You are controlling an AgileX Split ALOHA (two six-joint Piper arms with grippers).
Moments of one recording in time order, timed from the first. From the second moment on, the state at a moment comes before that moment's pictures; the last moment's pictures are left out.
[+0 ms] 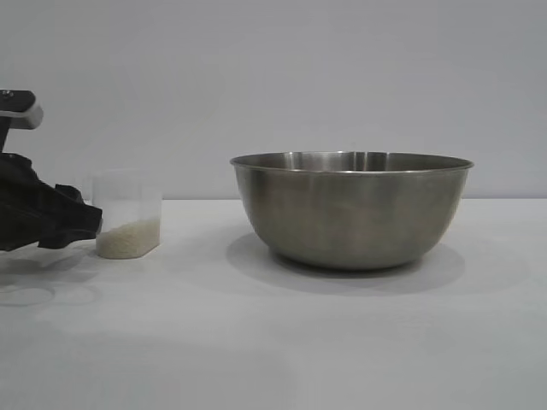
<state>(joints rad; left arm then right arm) -0.20 2.20 -0.68 0.04 -1.14 0.04 0.04 -0.02 -0.49 0.13 1.14 -0.15</state>
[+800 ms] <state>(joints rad) -0.20 2.16 -0.73 0.16 -1.13 0.04 0.04 -0.02 -0.49 0.13 1.14 -0.15</state>
